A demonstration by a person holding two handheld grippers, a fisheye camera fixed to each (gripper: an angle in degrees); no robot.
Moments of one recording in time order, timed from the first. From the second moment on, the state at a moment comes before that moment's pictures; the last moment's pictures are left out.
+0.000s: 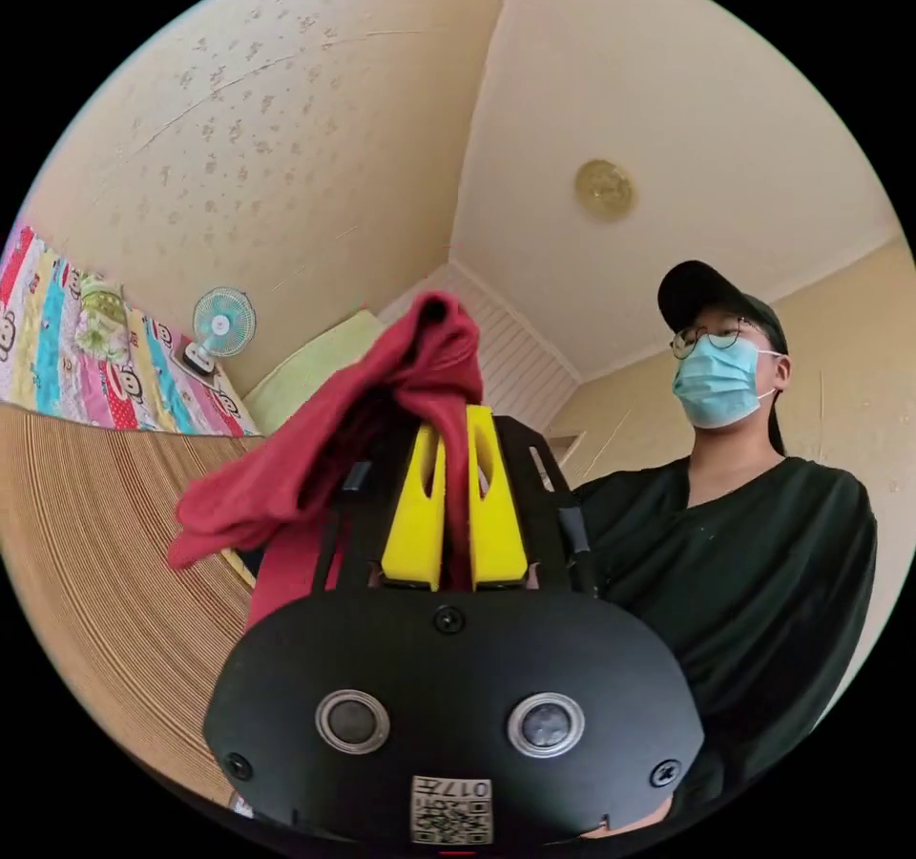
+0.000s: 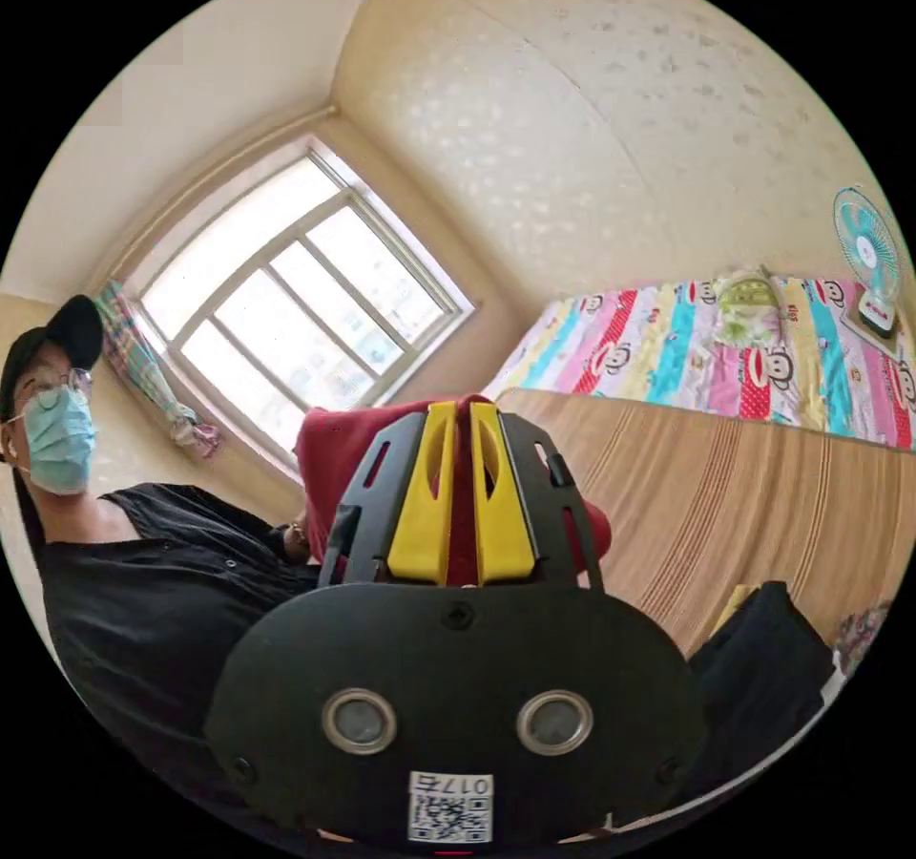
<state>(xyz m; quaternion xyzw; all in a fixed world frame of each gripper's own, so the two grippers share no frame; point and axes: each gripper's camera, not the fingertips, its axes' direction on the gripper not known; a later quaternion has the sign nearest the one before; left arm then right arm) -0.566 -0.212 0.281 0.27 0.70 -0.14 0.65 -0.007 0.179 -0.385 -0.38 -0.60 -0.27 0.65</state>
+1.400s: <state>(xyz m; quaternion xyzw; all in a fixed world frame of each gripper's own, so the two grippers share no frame) -0.417 -0.363 0.315 -0.09 0.47 -0.24 0.85 -0.208 0.689 -0.567 -0.33 -0.46 -0.39 0.73</state>
